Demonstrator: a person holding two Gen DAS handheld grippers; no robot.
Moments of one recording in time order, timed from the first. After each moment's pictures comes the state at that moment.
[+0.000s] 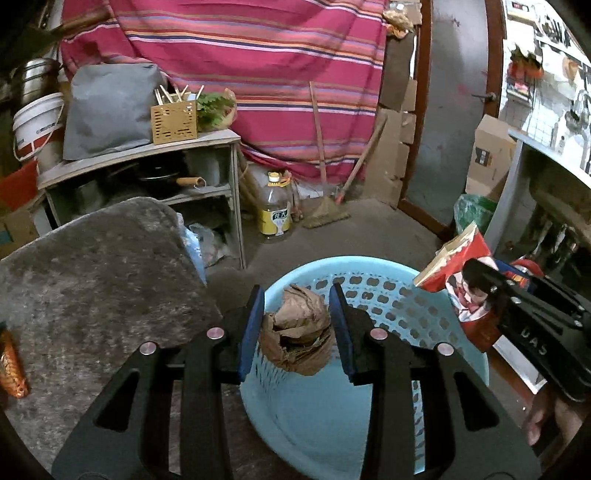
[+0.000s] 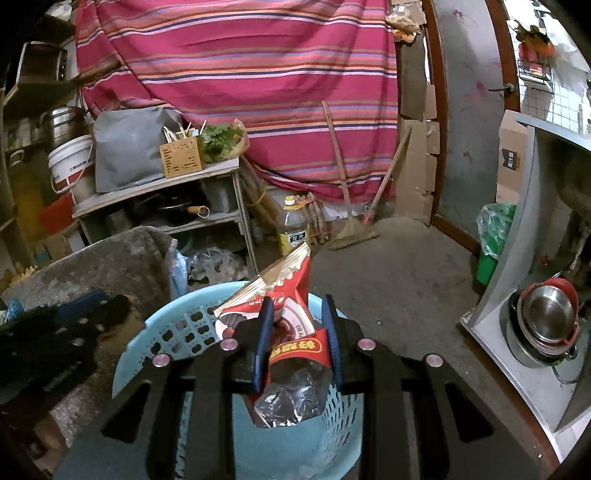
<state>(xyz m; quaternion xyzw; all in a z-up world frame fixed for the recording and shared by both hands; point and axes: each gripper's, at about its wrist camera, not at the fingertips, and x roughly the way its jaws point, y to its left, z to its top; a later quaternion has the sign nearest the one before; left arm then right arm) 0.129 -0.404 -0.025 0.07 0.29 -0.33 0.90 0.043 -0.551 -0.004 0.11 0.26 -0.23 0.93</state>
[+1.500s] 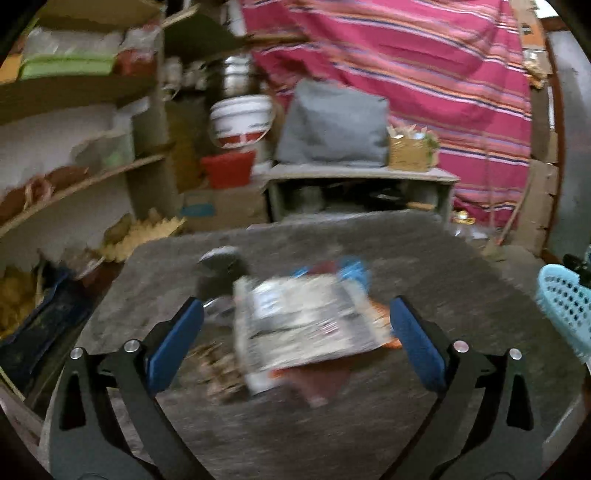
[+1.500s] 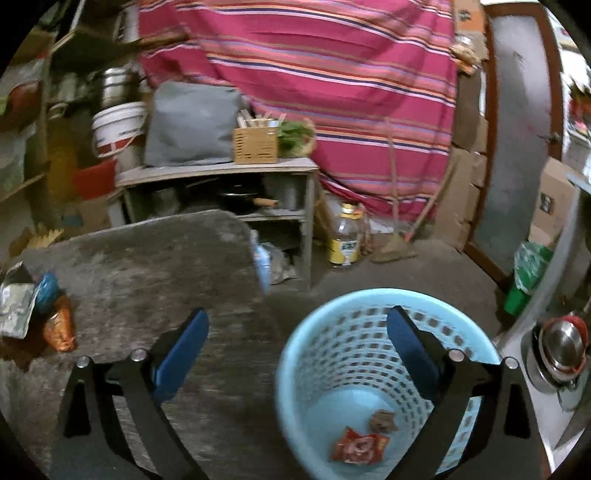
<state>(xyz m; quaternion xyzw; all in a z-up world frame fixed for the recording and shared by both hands) 0.137 -0.008 0.005 0.04 0.23 -0.04 0.97 0.119 -0.365 0.002 0.02 0.27 -0.17 0.95</state>
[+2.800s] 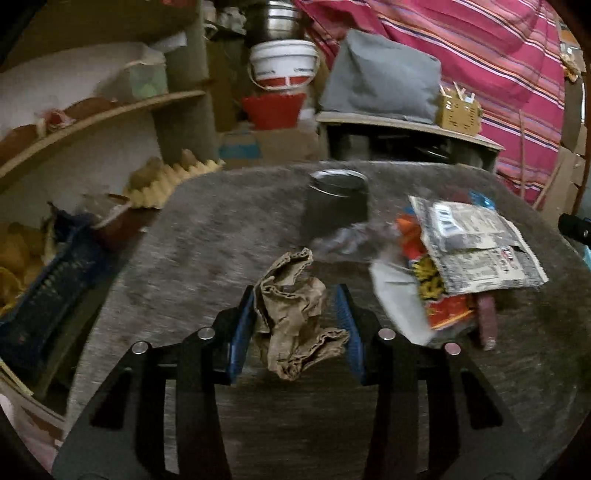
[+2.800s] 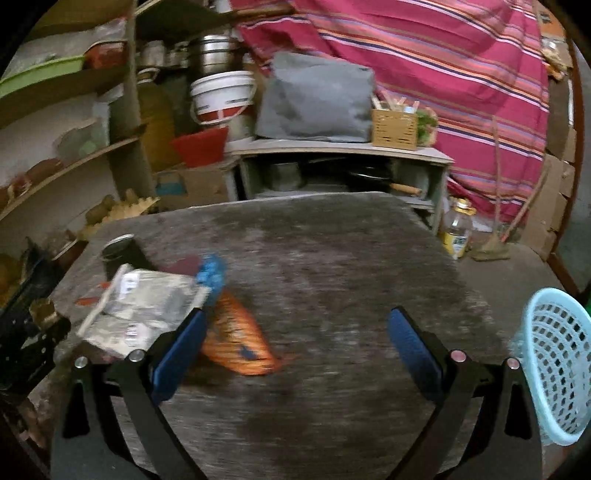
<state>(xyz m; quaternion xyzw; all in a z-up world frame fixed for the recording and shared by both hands) 0.178 0.111 -0.043 0.03 0.31 0.00 0.95 0.184 -0.163 -0.004 0.03 0.30 -0.01 0.95</state>
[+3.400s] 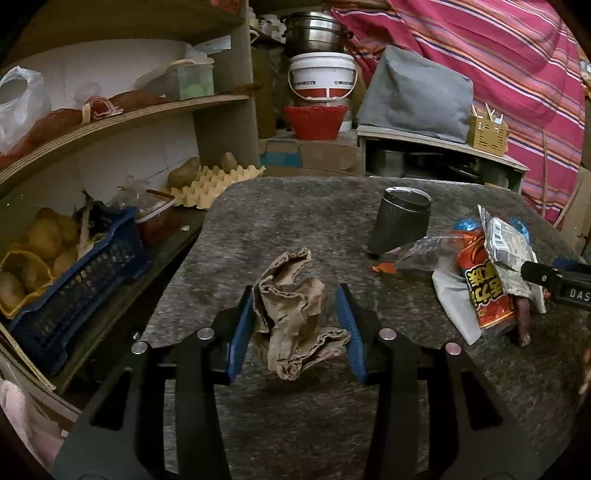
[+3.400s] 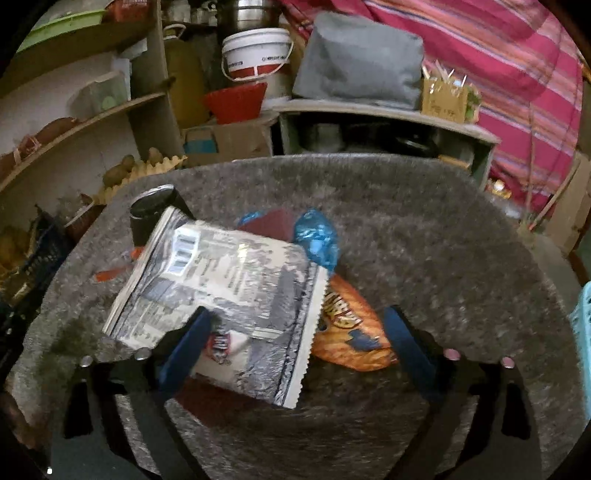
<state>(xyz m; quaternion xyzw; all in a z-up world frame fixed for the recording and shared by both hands) 0.164 0.168 -0.032 0.01 0.29 0.04 0.96 0.220 -0.099 -0.042 0.05 0.38 0.03 0.92</state>
